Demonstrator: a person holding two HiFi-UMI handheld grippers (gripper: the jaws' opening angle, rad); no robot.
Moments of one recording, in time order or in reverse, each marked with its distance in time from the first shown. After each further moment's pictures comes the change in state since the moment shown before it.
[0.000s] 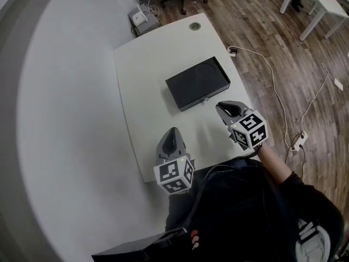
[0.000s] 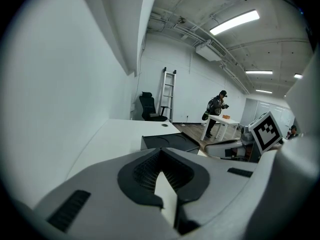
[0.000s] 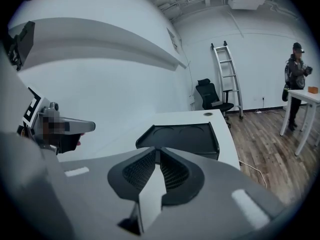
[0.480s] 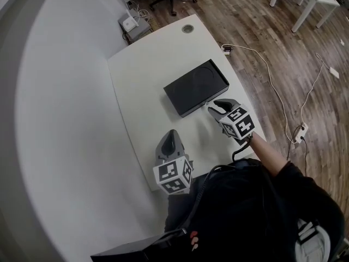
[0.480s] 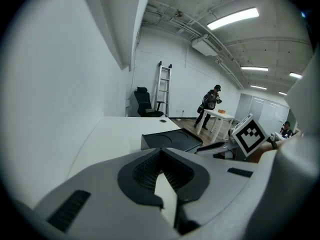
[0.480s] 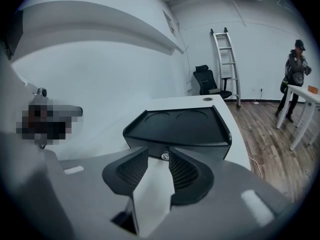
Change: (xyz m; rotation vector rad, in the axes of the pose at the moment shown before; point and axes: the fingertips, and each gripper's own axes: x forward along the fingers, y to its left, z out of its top) left arm 0.032 0.020 0.000 0.038 0.072 -0.055; right arm 0.059 -0.018 -0.028 0.031 0.167 -0.039
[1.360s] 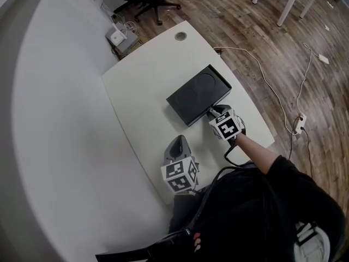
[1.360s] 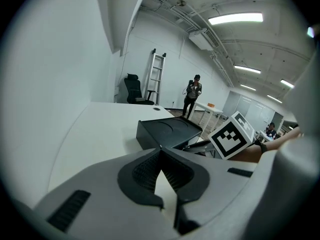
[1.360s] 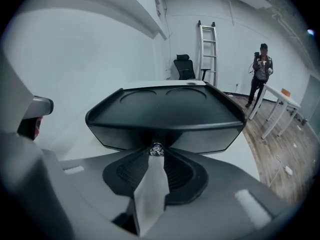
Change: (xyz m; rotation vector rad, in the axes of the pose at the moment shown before) left arm 0.051 0.027 -0.033 0.000 0.129 -0.158; right arm 0.070 -0.020 -0.032 0.080 0.151 -0.290
